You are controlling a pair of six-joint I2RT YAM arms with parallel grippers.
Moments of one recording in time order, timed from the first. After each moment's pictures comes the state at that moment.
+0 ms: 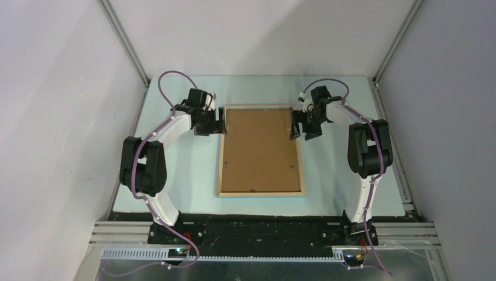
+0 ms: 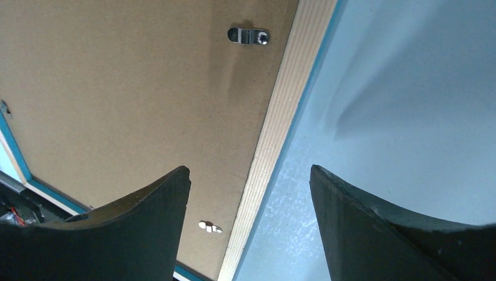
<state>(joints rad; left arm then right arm) -0.23 1.74 1.27 -0.54 0.17 -0.24 0.20 1.99 1.49 -0.72 -0.40 0.07</state>
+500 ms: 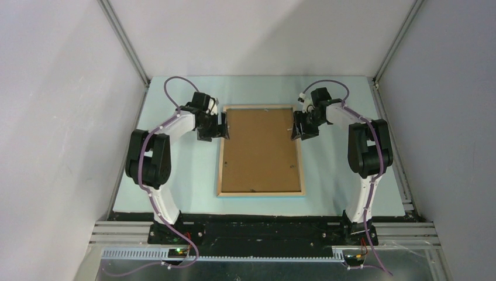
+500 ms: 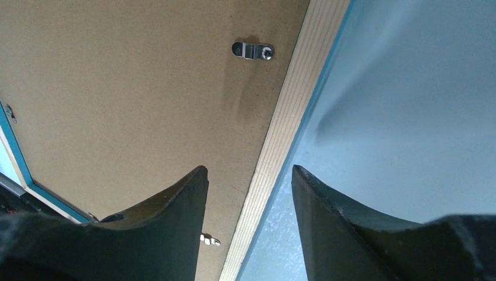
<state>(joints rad) -0.23 1.83 1.27 -0.54 0.21 -0.26 0.20 1.99 1.43 -0.63 -0.42 0.07</state>
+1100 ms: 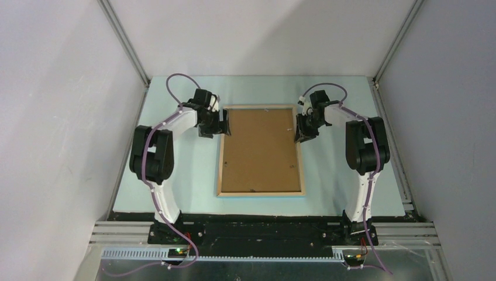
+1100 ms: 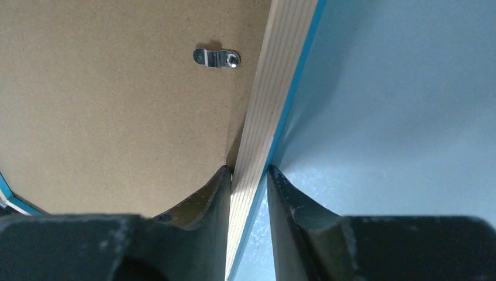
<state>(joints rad) -0.23 1.89 1.34 -0.54 0.21 -0.26 0.20 2.04 1.43 -0.61 -0.40 0.07</state>
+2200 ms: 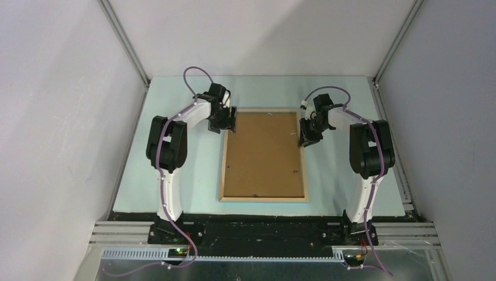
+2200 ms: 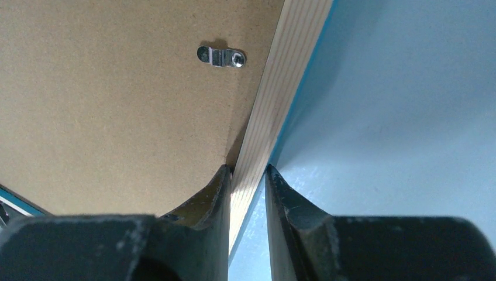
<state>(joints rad) -0.30 2.10 1.61 -0.67 0.12 -0.24 0.18 1.97 1.35 -0.63 -0.38 0.01</state>
